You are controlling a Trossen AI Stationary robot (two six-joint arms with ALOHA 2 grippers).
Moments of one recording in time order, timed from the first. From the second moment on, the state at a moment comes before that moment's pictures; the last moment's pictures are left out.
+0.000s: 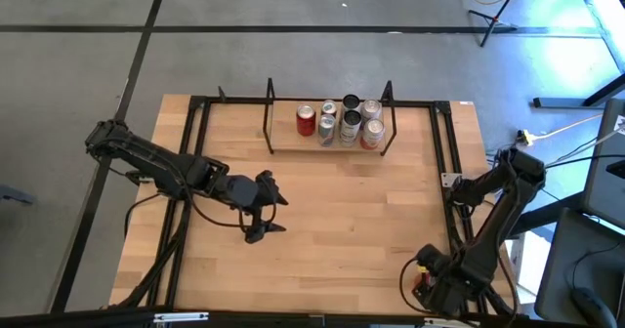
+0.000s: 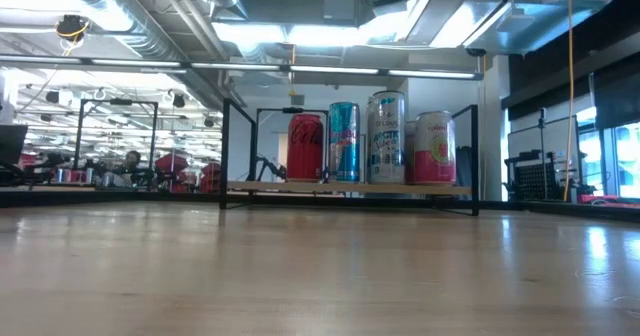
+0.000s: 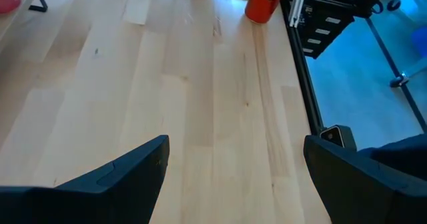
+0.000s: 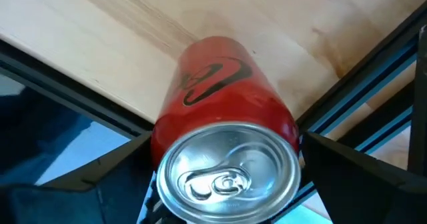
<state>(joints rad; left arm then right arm) -0.34 1.29 1.10 -0.47 -0.12 -0.42 1.03 1.60 1.22 -1.09 -0.20 1.96</state>
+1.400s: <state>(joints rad) -0.67 1.47 1.10 -0.42 -0.32 -0.75 0.29 1.84 1.63 -1.13 0.02 0.53</state>
